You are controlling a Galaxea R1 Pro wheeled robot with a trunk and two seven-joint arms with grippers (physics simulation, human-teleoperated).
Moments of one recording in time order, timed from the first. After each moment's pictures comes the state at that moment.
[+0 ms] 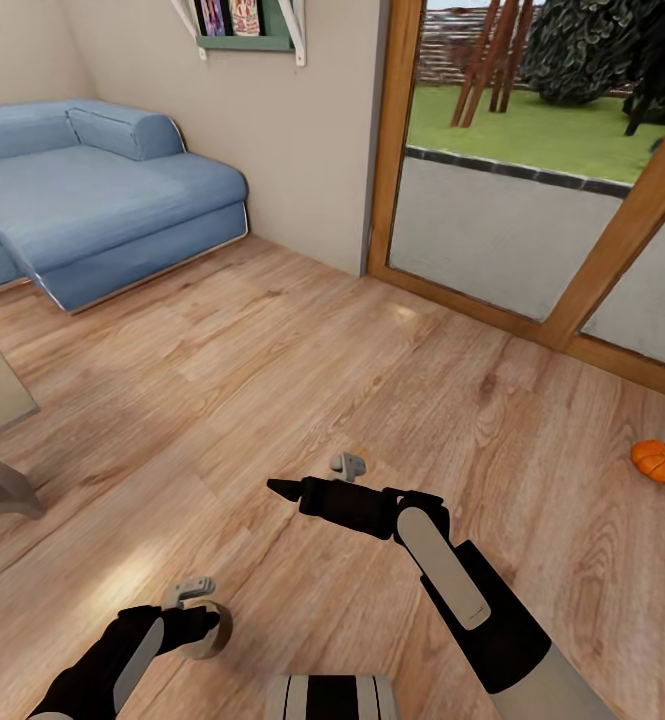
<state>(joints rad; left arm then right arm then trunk) -0.44 0.13 -0.08 -0.69 0.31 0.55 0.00 -0.57 0.04 0.51 -1.44 -1.06 0.73 -0.11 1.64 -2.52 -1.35</state>
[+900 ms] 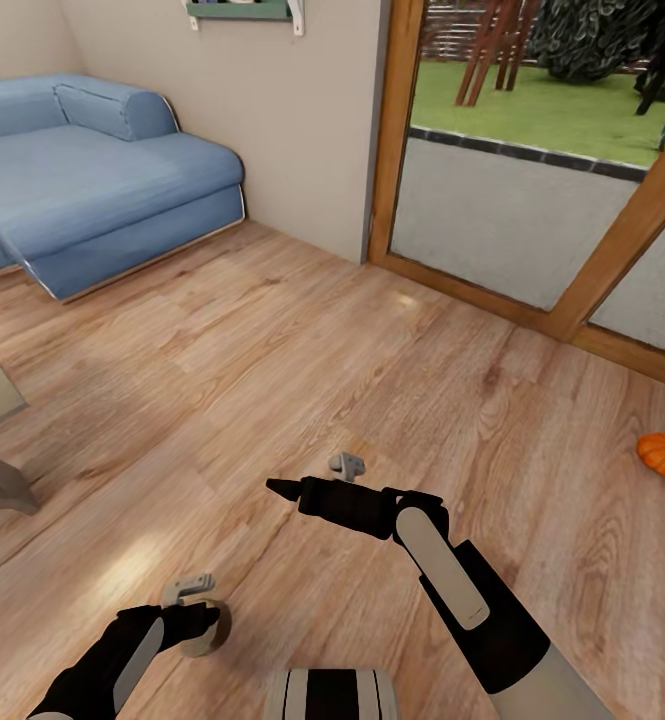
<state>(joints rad) -0.44 0.13 -0.08 -0.69 0.31 0.51 0.00 -0.57 0.04 0.51 -1.44 -1.06 0.73 -0.11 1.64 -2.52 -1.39</state>
